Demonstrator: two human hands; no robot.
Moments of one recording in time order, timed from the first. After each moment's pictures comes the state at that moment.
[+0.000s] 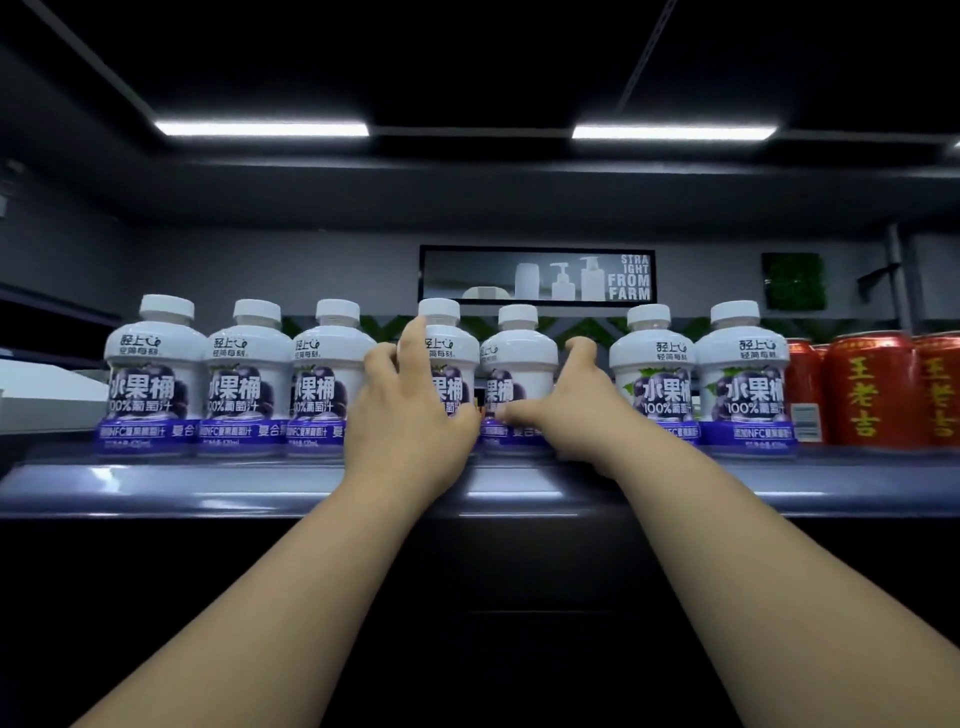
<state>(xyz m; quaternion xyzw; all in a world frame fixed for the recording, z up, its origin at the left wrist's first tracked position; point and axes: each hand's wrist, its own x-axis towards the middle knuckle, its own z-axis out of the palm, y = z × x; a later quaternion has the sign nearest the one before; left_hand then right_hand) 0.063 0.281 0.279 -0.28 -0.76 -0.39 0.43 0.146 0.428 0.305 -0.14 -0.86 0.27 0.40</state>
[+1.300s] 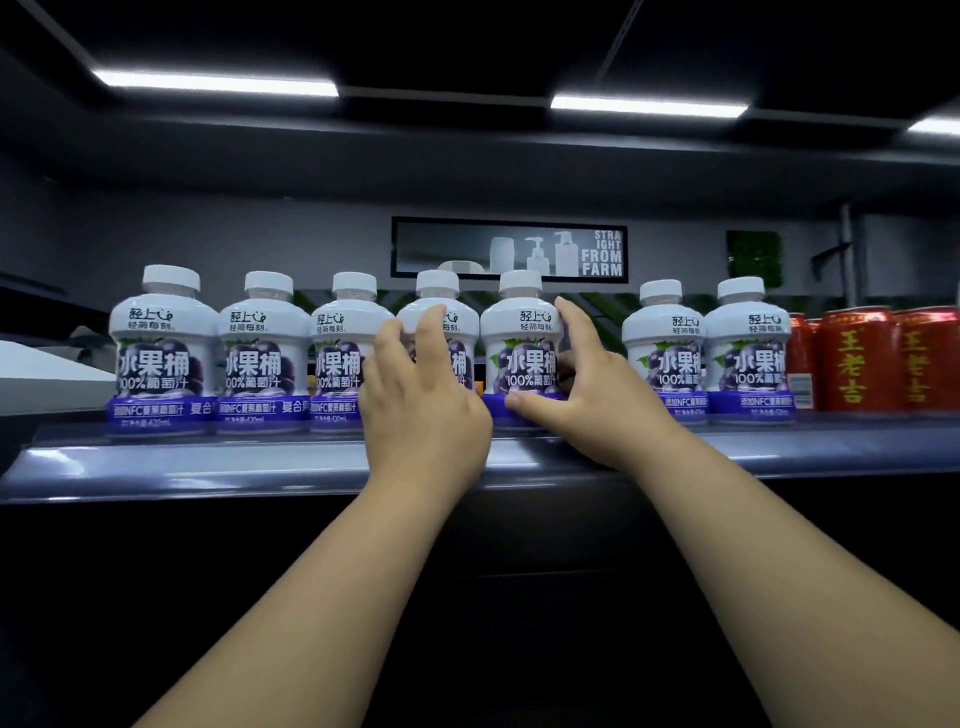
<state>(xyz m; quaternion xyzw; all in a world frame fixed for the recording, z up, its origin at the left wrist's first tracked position) 0.067 0.267 0.261 -0.30 -0.73 -0.42 0.46 0.155 0.410 0.281 -0.09 -0.87 0.12 0.47</state>
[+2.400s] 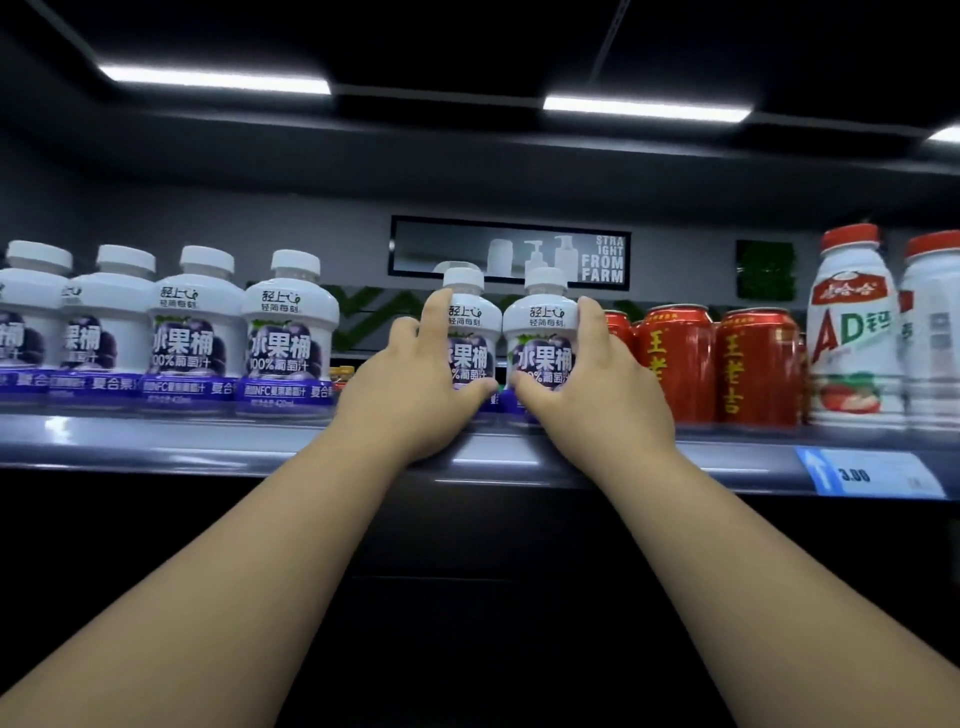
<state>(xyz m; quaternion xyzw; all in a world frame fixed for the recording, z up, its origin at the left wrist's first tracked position) 0.157 0.438 0.281 -0.34 -0.80 -0.30 0.40 0.260 0.584 0.277 -0.17 -0.83 0.05 0.53</state>
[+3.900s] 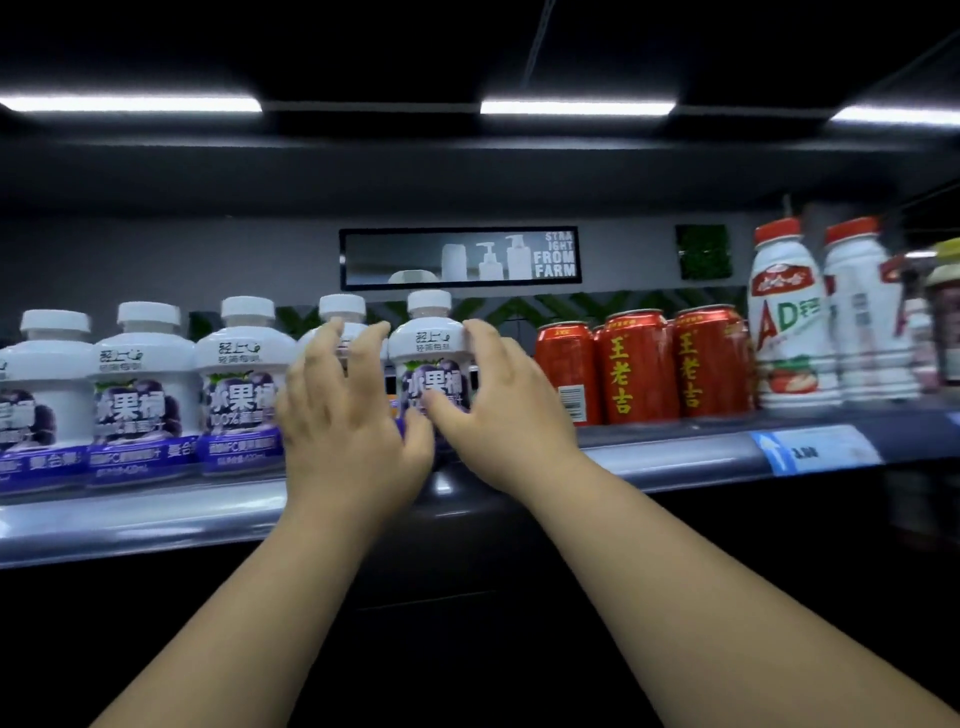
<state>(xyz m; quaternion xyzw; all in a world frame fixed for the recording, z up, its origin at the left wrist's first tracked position) 0.167 0.419 0.263 -0.33 -0.69 -0.37 0.54 0.240 0.541 0.282 -0.07 -0.83 0.11 0.53</state>
